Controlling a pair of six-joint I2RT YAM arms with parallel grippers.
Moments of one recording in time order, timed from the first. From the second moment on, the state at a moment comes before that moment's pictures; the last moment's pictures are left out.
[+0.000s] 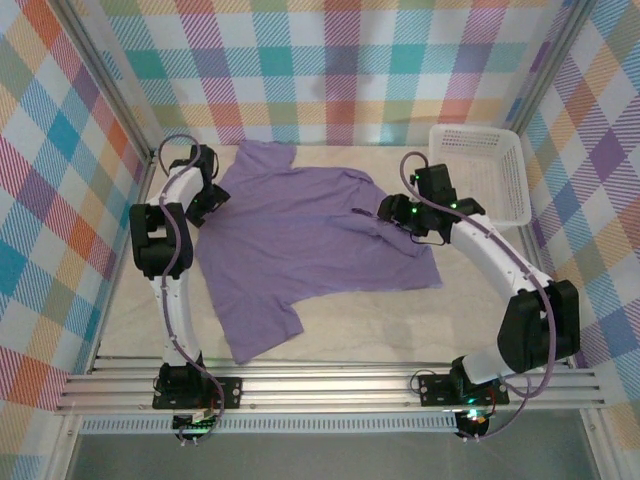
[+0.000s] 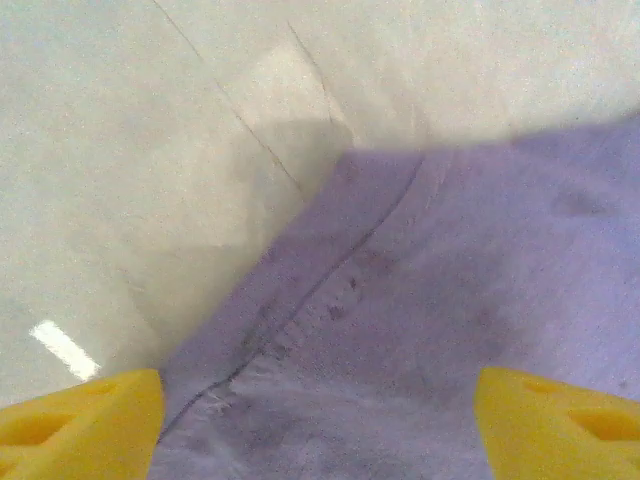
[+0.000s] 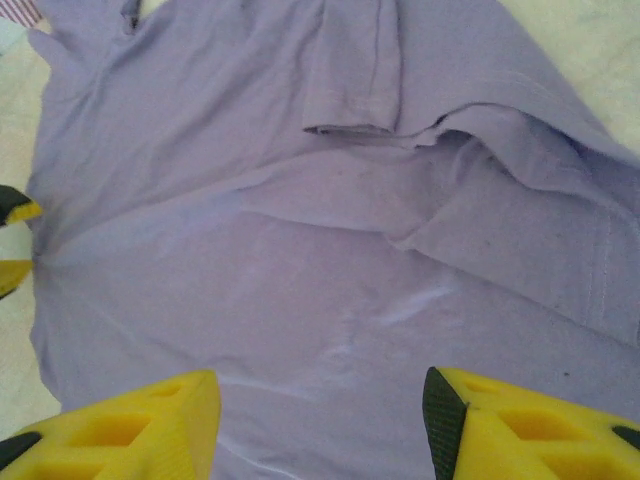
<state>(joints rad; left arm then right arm) 0.03 2.28 1.91 -0.93 -0.19 -0.83 0.31 1.48 1.18 -0.59 -0.22 0.64</state>
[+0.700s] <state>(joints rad) -0.12 1.49 0.87 -0.95 -0.04 -0.89 0.18 1.36 0.87 -0.69 -0.13 0.71</state>
